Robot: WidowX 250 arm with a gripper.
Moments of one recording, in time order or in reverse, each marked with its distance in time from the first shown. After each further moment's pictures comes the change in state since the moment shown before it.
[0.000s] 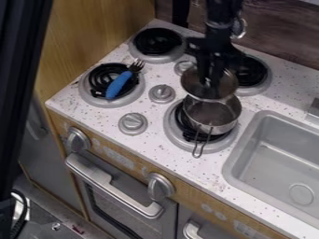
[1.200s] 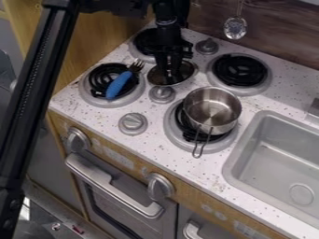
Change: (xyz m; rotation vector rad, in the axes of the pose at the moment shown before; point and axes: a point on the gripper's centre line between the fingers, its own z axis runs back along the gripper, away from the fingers) arm 0.038 0.084 -0.066 -0.065 0.069 0.056
